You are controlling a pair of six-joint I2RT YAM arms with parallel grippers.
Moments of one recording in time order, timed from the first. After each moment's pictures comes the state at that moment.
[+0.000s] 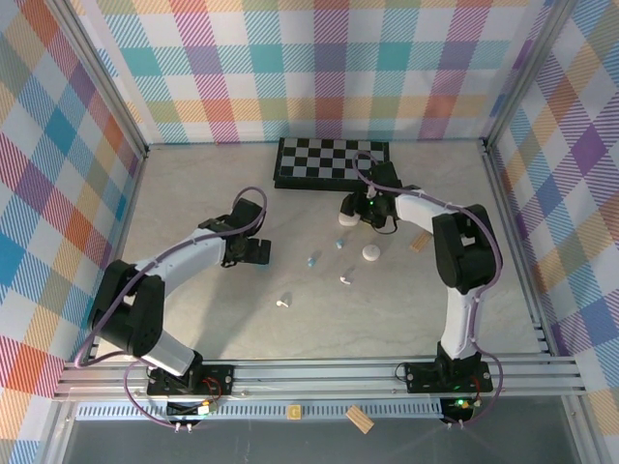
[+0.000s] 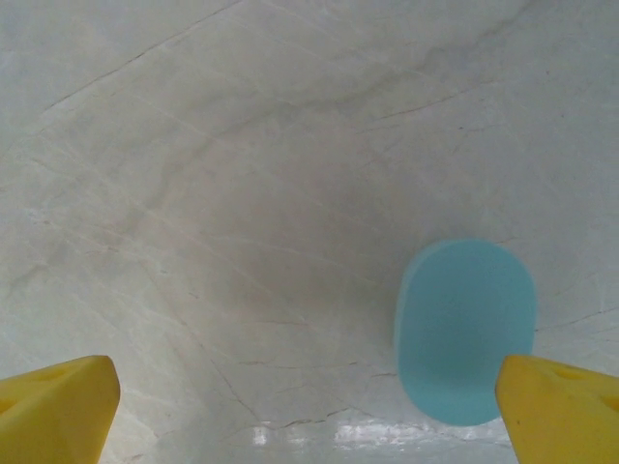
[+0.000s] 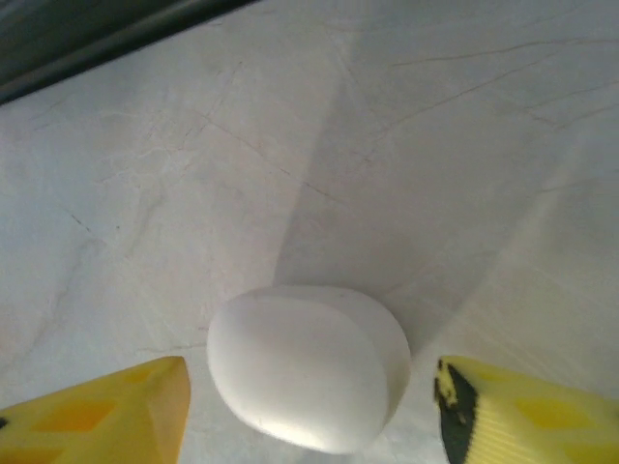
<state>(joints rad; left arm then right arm) -0.44 1.54 0.97 -0.62 -0.26 -0.30 0.33 1.98 1.34 -0.35 -0.28 0.60</state>
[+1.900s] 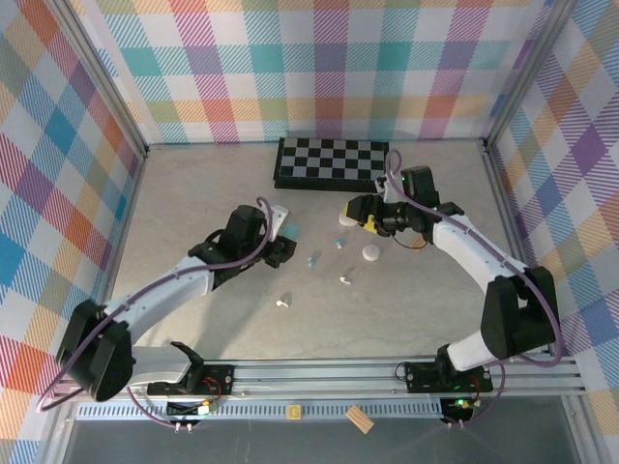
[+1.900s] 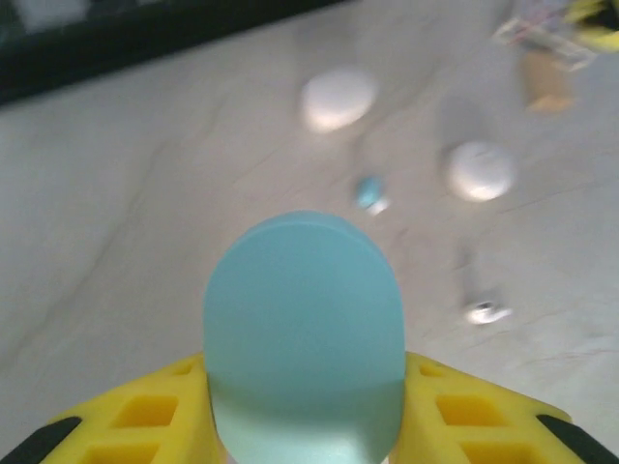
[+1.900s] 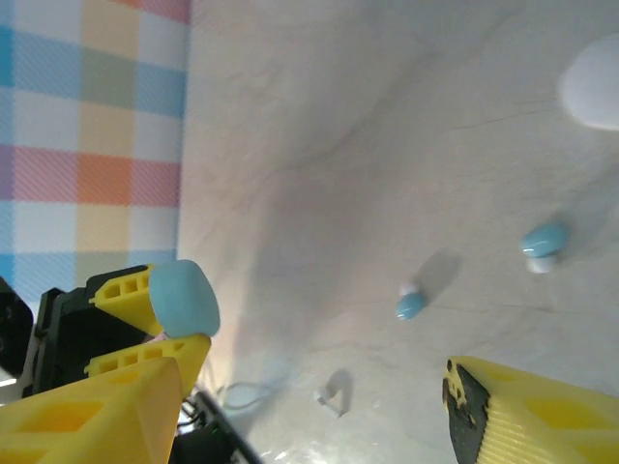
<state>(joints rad) -0.60 1.24 0.80 -0.19 0.14 -0.05 0.32 1.46 1.05 -0.35 -0.74 0.64</state>
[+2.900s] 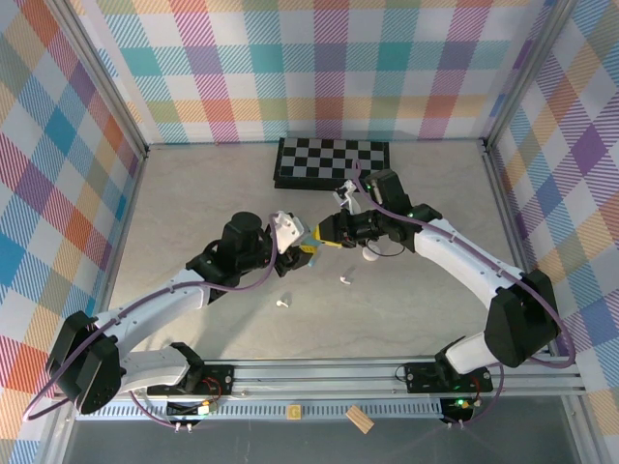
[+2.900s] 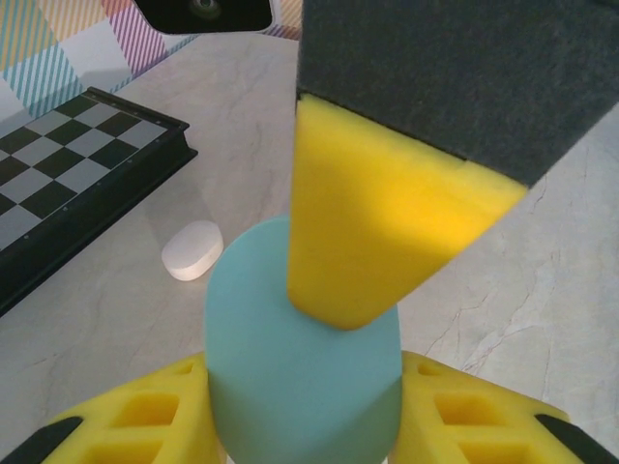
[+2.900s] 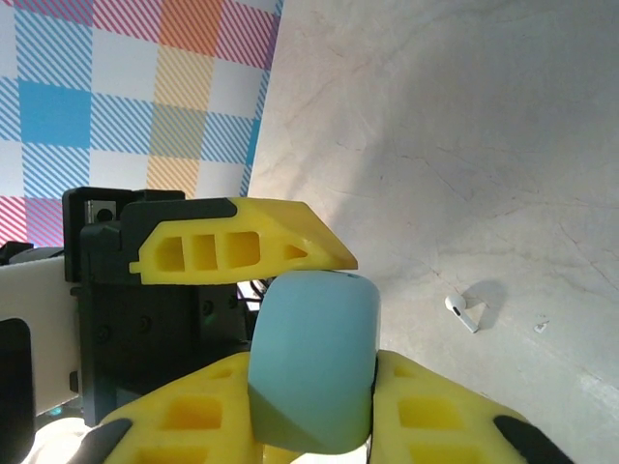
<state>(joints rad) -0.67 1.18 0.74 0.03 0.34 0.22 0.55 1.45 1.13 -0.42 -0.82 0.67</state>
